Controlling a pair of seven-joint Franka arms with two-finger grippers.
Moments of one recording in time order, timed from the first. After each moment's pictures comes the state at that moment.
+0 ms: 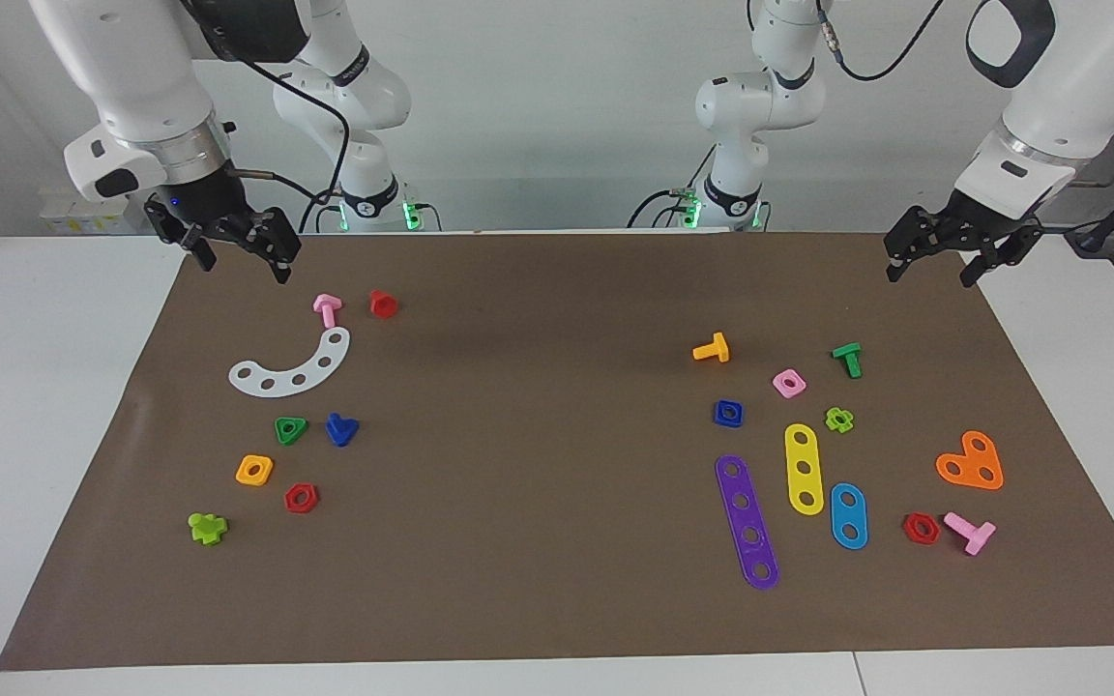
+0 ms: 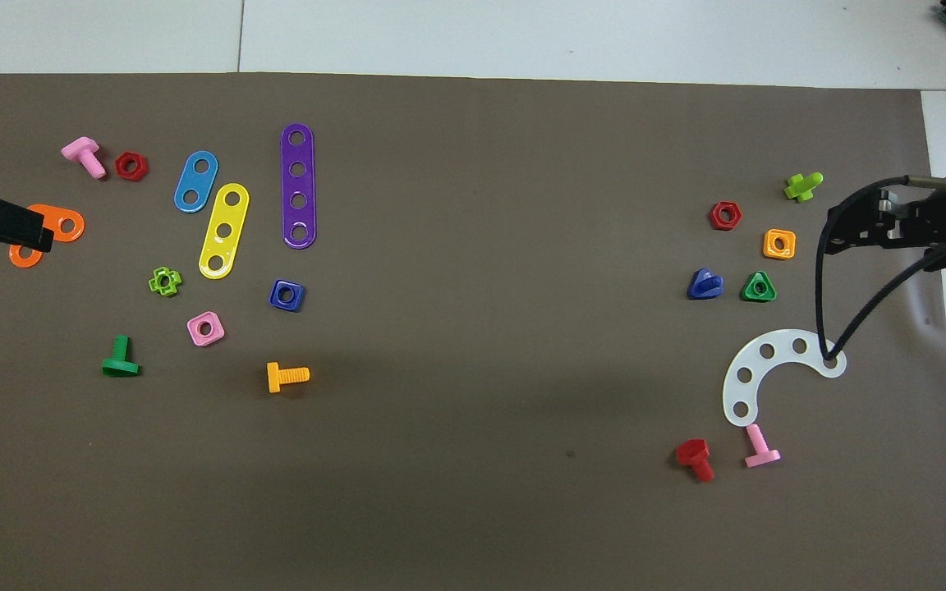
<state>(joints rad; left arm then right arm) 0.02 0.09 -0.02 -1.45 -0.02 1.53 0.15 -0.02 0.07 0.07 -1.46 -0.05 1.51 0.26</state>
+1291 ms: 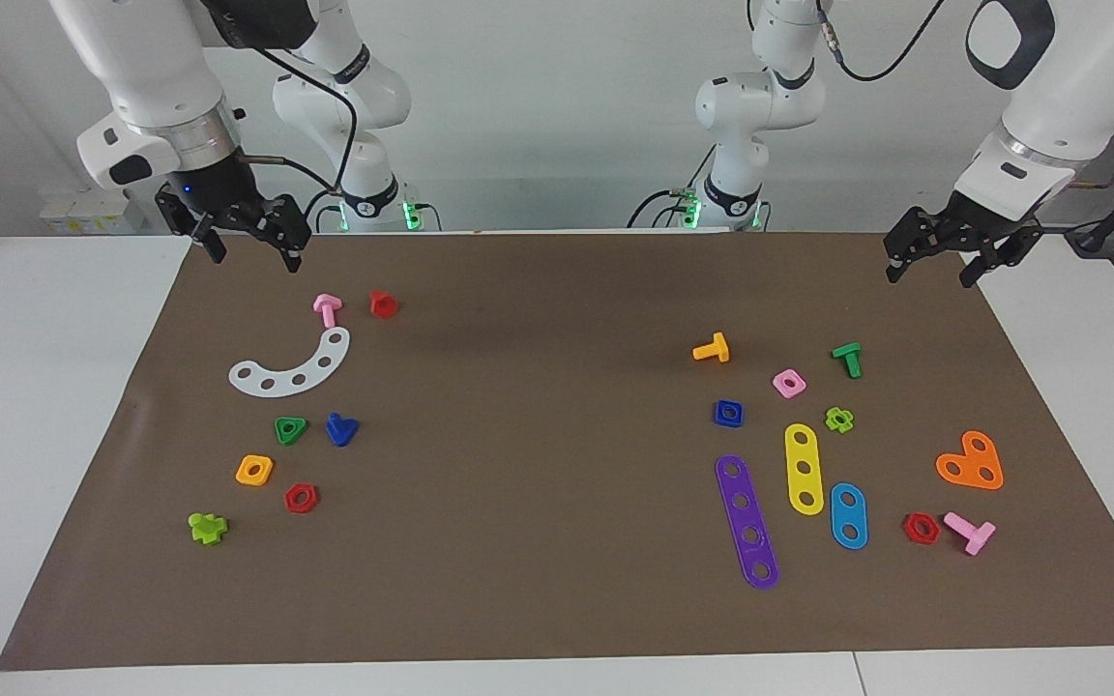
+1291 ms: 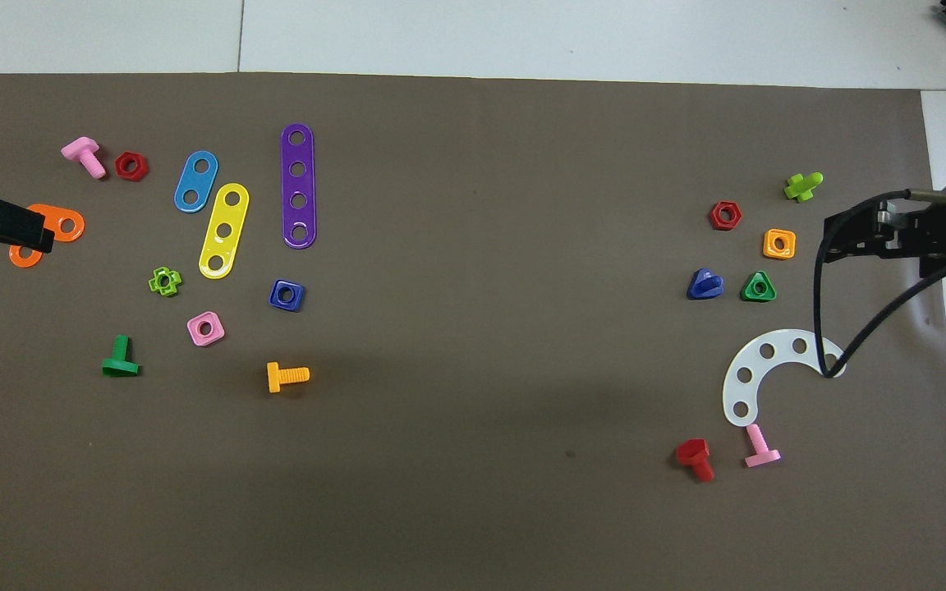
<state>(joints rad) 0.02 0.09 -0.02 -1.45 -0.02 1.54 0.15 0.04 0.02 0.02 -1.51 -0.03 1.52 0.24</state>
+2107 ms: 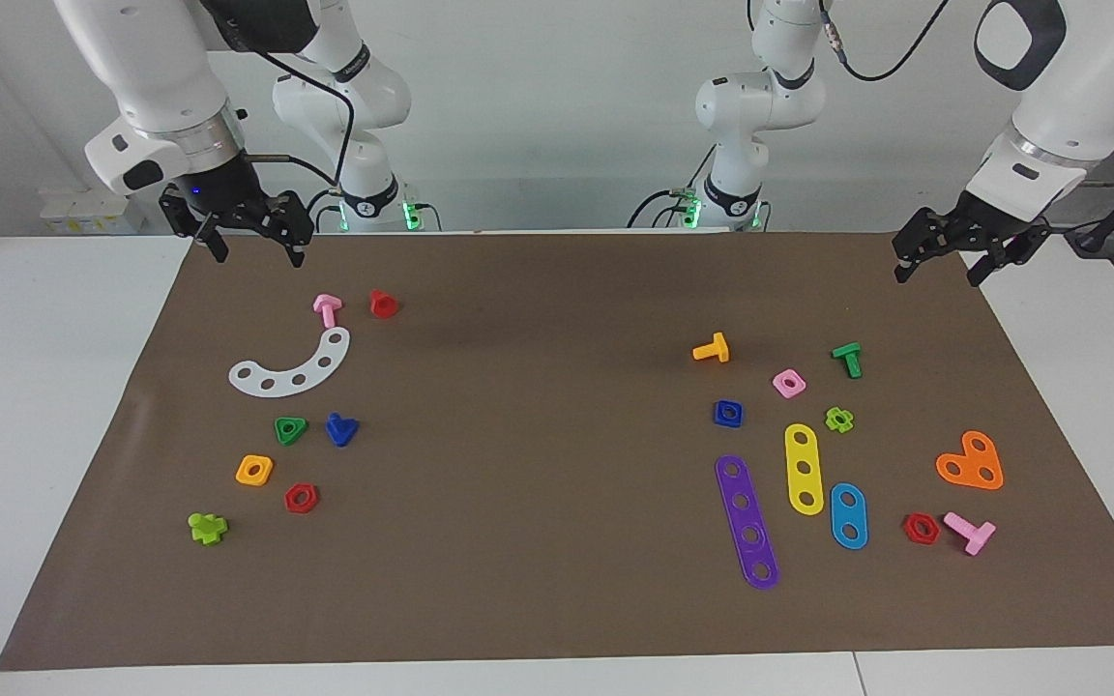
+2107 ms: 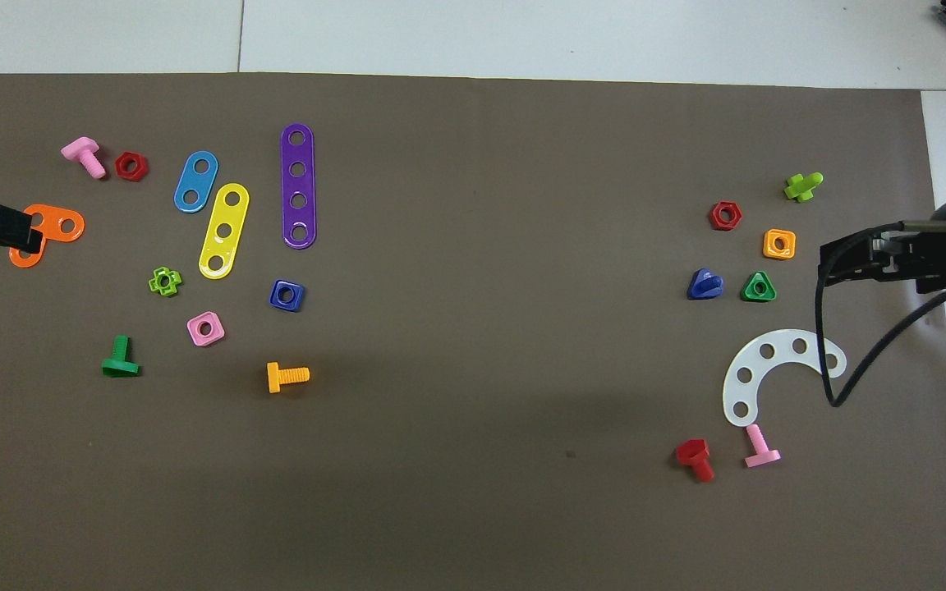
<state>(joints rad) 0.02 0.09 -0.01 -1.45 -0.02 1.54 0.15 0.05 0.00 0.01 -1.56 -0.03 1.52 0.15</state>
